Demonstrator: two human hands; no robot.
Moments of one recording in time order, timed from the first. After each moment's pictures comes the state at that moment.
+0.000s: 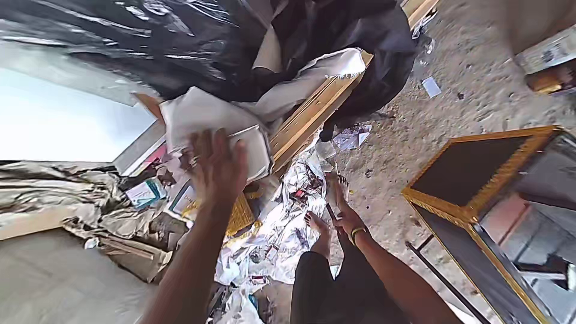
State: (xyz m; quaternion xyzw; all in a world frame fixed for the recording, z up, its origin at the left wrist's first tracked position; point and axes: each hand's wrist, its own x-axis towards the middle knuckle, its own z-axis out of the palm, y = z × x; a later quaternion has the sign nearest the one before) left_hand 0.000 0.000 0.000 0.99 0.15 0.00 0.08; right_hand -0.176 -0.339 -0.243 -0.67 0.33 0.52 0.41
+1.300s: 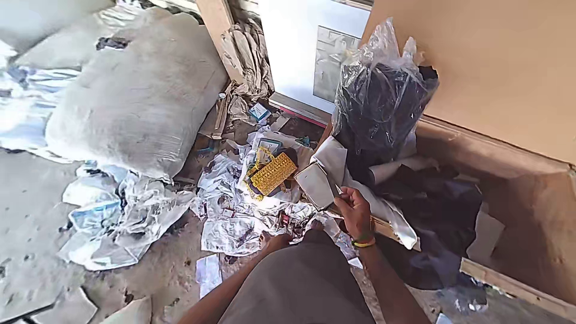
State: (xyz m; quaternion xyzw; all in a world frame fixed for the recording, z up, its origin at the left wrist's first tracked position) left_hand -0.157 -0.153 -0.035 0.67 0.47 -0.28 0.50; right_hand 0.123 -0.173 0.119 -0.72 -0.35 0.34 0.50
